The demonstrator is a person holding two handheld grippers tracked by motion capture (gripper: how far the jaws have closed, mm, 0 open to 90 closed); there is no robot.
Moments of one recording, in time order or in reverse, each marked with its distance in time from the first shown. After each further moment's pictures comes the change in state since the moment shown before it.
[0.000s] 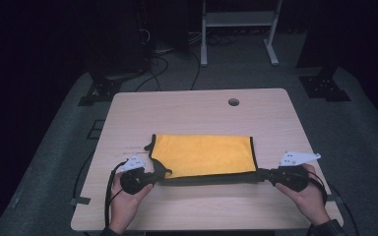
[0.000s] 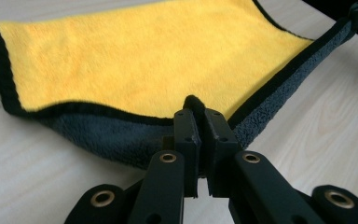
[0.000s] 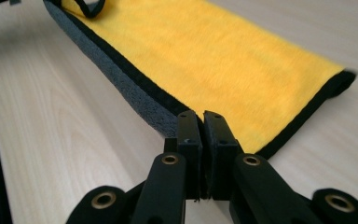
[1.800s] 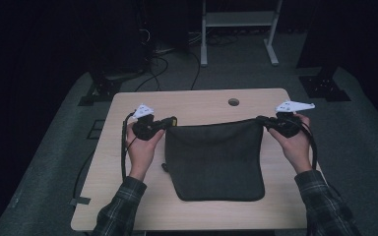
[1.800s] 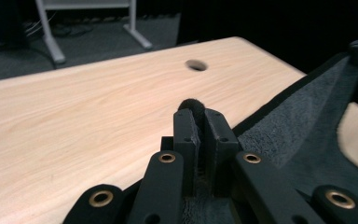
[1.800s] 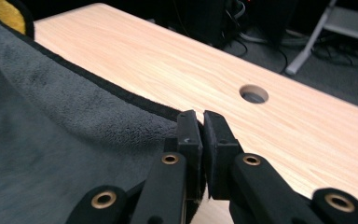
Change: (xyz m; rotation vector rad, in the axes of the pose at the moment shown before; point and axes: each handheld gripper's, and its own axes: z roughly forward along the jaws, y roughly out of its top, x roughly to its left) left arm 0.052 0.125 0.054 -0.195 0.128 0.010; right arm -0.087 0.100 0.023 -0.126 -0.261 0.026
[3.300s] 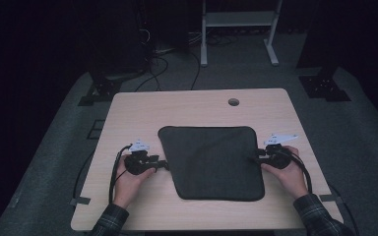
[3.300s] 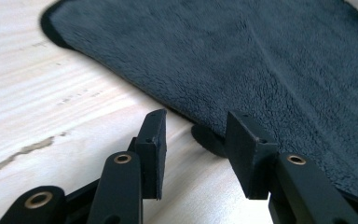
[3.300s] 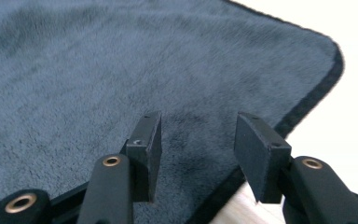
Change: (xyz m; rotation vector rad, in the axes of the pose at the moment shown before) left arm 0.005 -0.102 -0.029 0.278 -0.051 0.013; right arm 0.034 -0.090 0.022 0.210 0.118 0.041
